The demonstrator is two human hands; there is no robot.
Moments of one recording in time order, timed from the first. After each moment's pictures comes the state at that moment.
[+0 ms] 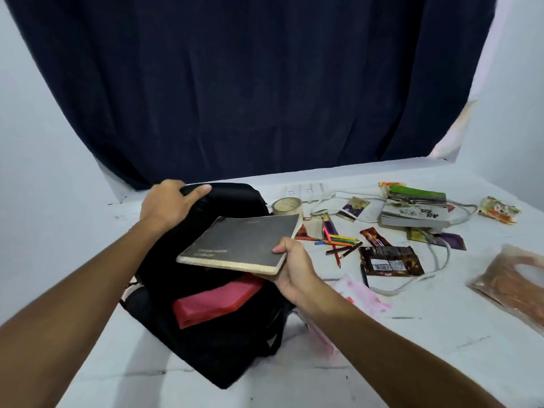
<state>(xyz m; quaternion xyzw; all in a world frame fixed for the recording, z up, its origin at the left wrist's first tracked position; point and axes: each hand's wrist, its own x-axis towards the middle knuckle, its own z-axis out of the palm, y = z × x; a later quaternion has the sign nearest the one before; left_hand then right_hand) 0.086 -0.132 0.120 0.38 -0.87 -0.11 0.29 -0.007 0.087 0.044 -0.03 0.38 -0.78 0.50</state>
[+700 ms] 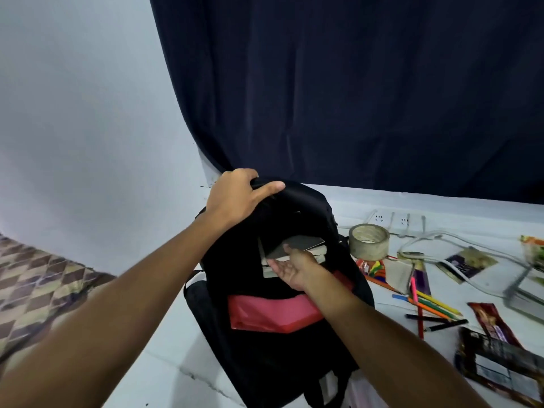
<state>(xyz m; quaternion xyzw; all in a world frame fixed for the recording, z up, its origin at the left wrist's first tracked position) 0.067 -0.130 0.151 0.41 -0.85 -0.05 0.33 -0.041 -0.066 0.025 -0.02 0.48 -0.59 0.65</state>
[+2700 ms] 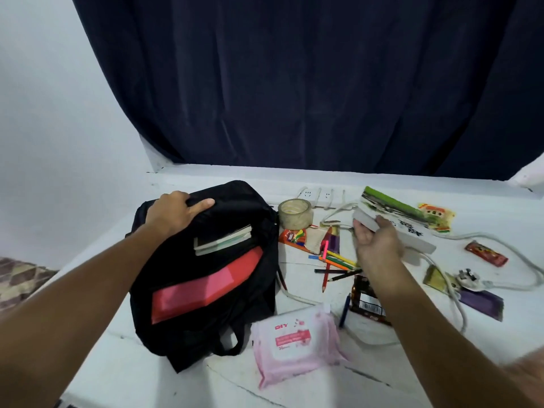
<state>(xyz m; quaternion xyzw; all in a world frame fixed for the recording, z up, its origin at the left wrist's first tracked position) 0.050 -0.090 0.080 0.54 -0.82 -0.04 0.19 -0.240 0.126 0.035 0.22 0.28 -0.88 0.31</state>
